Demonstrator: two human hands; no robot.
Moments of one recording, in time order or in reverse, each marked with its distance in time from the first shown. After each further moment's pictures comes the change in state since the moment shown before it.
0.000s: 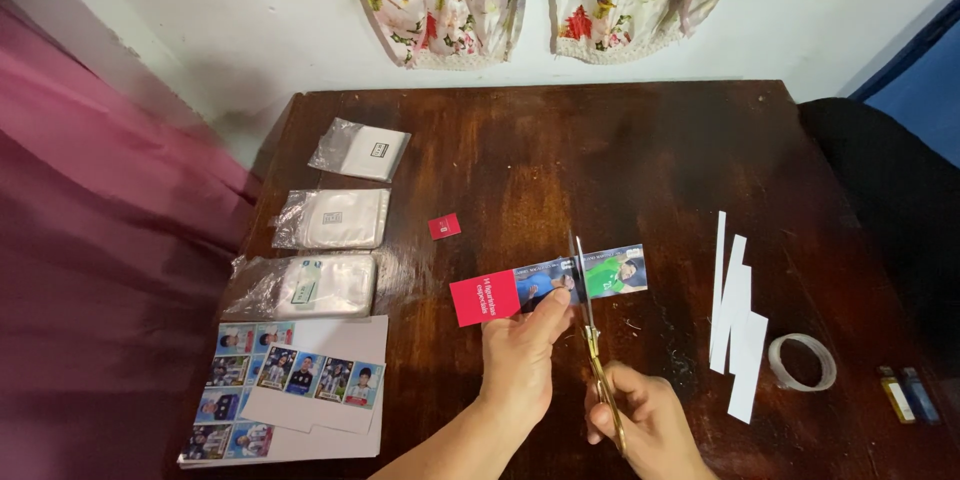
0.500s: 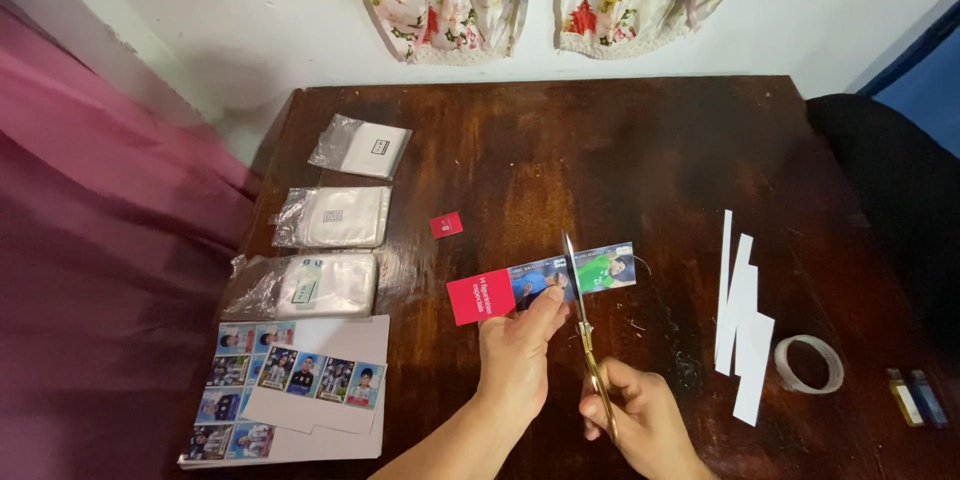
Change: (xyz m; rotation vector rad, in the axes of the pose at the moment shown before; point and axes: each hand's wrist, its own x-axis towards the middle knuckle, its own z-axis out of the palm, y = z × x) left_hand 0.015 -0.006 -0.012 -0.010 0.023 0.015; right_hand 0.012 -0.002 0.007 -0.060 0.031 0.063
